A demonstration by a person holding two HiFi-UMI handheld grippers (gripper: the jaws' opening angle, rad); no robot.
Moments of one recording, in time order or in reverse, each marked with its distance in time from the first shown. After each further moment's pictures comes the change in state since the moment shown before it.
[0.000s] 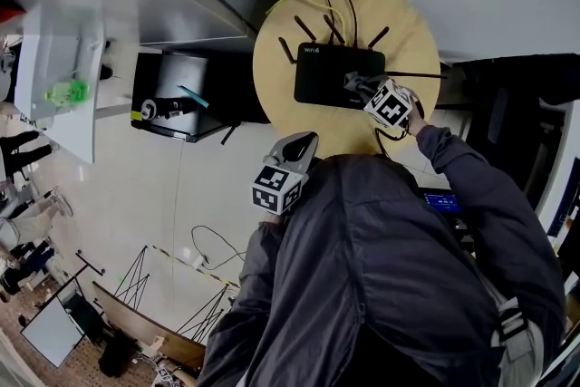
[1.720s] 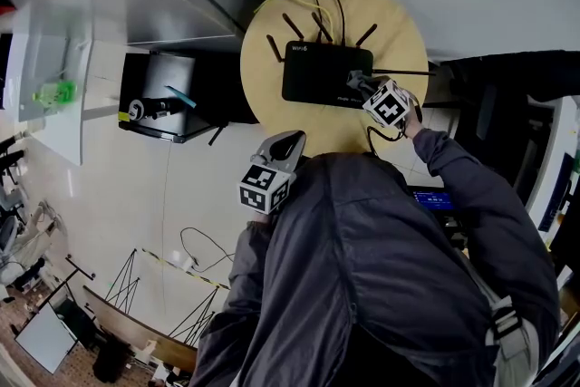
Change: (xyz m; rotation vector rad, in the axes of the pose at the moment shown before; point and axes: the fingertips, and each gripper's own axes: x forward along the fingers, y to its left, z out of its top) left arm -0.003 0.000 0.000 0.004 -0.008 -0.006; right arm -0.015 -0.016 -0.035 0.108 0.065 -0.078
